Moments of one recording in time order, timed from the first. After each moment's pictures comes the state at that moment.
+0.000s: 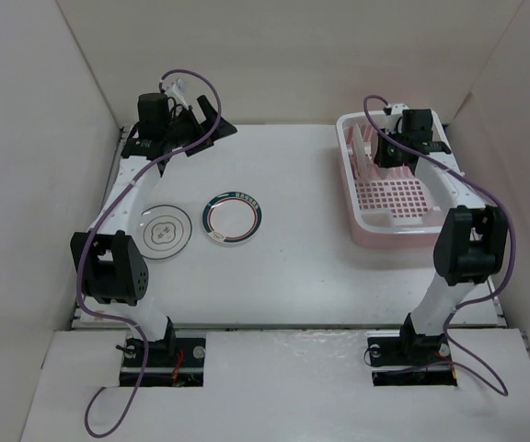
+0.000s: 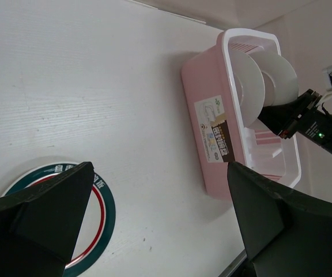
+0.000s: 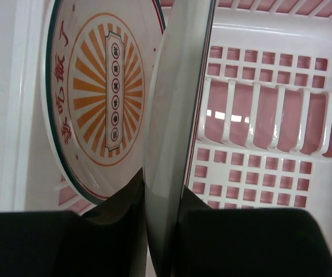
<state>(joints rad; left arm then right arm) -0.10 1.66 1.55 -0.33 0.54 -0.60 0.02 1.80 1.52 -0.42 -0.15 -0.07</state>
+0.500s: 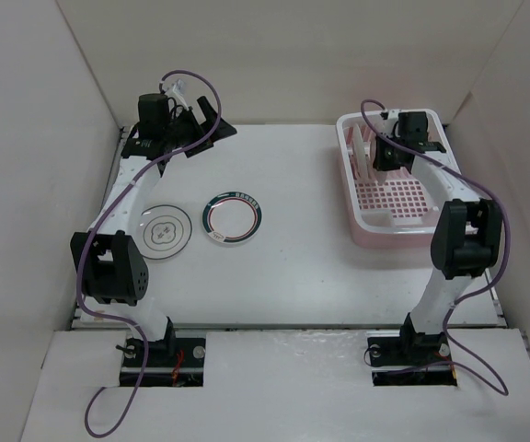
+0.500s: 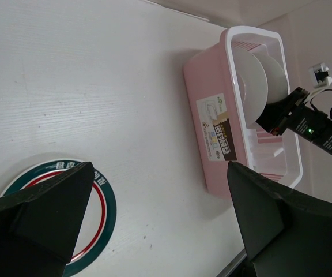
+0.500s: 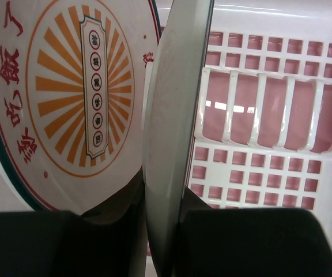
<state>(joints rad) -0.10 1.66 1.55 -0.35 0.54 -0.60 0.02 1.86 1.53 -0.44 -0.14 -0.07</state>
